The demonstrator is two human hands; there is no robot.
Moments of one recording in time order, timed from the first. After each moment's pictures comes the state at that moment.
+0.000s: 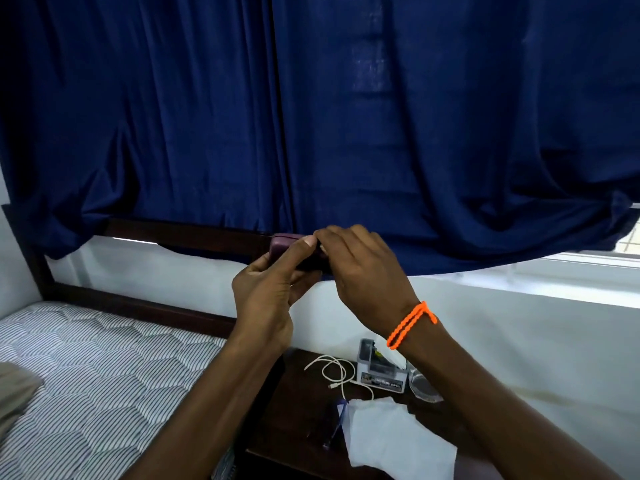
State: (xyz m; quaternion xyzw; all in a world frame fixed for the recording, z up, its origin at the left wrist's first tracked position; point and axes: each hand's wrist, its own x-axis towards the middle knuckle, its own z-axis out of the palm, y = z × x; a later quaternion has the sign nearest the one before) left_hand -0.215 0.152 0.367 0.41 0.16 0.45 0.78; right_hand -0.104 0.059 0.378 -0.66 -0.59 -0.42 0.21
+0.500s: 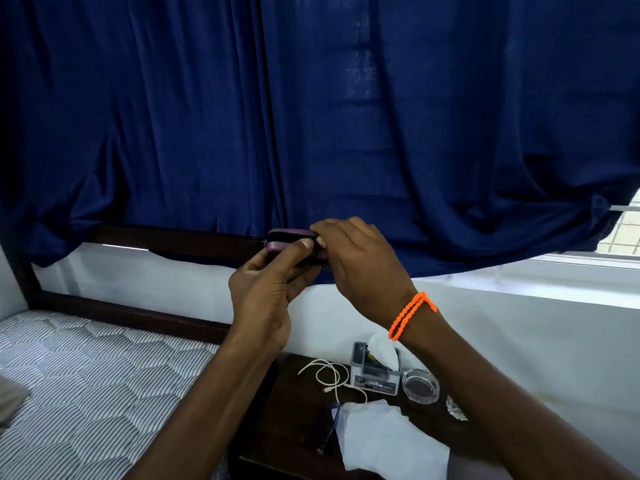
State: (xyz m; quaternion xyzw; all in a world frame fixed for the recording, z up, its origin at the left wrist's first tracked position) left_hand -0.210 0.153 0.370 0.42 0.12 0.46 0.78; right_hand -0.097 0.055 0.394 -0.65 -0.59 -0.39 0.26
